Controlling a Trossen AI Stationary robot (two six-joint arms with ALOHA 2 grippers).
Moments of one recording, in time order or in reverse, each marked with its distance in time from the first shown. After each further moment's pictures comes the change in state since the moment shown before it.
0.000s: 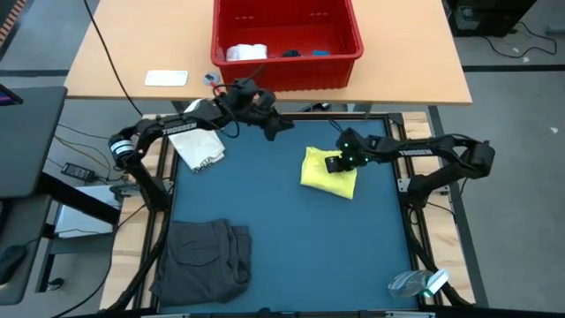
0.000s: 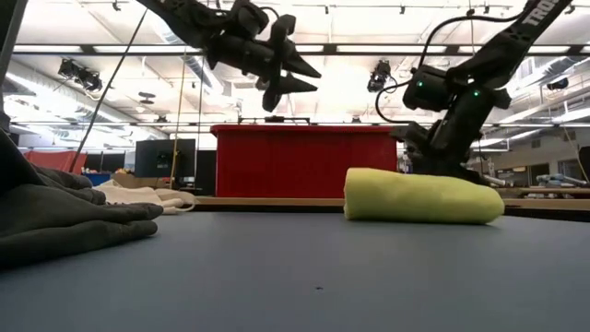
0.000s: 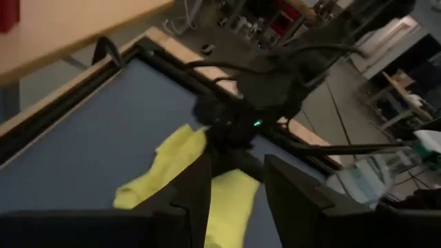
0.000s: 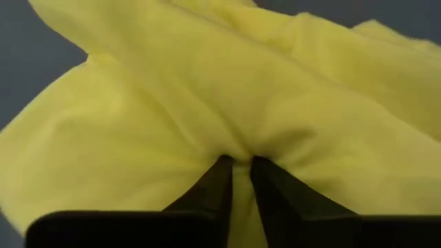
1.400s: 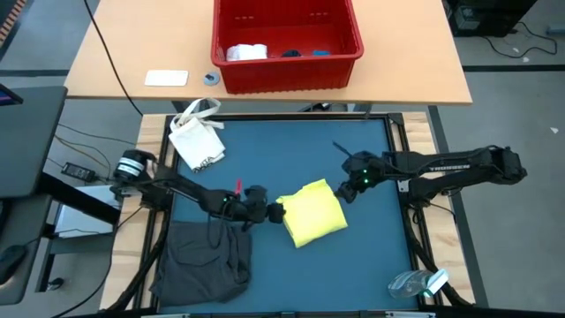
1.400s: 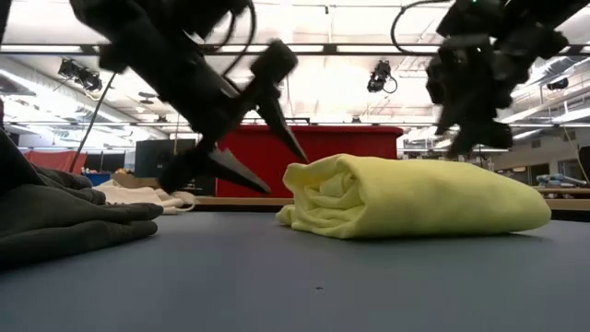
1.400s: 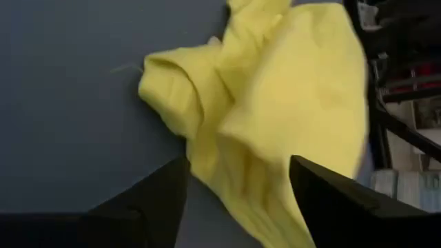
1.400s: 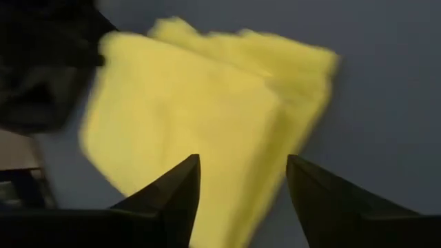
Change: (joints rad) left arm -0.793 0.072 -0.474 0.198 -0.889 -1.110; right arm 0.398 -0.390 0.004 -0.233 -0.030 0.011
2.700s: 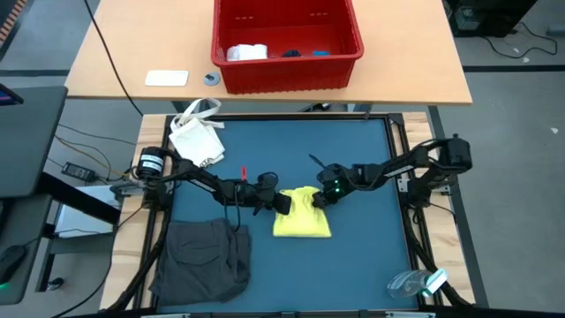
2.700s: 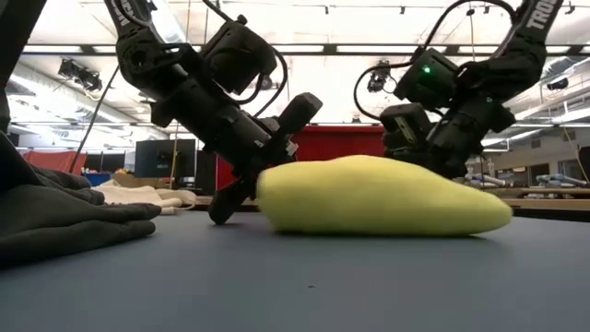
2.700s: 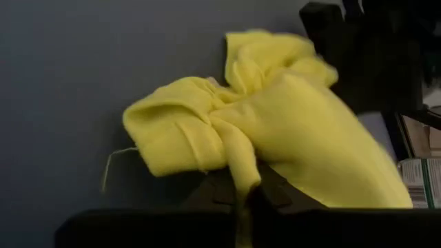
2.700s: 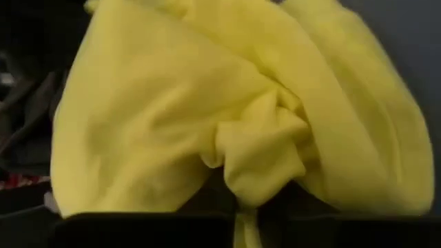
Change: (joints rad) left arm 0.210 0.193 -0.002 0.272 0.166 0.349; right arm 0.014 0.580 -0.061 0.722 -0.161 0.236
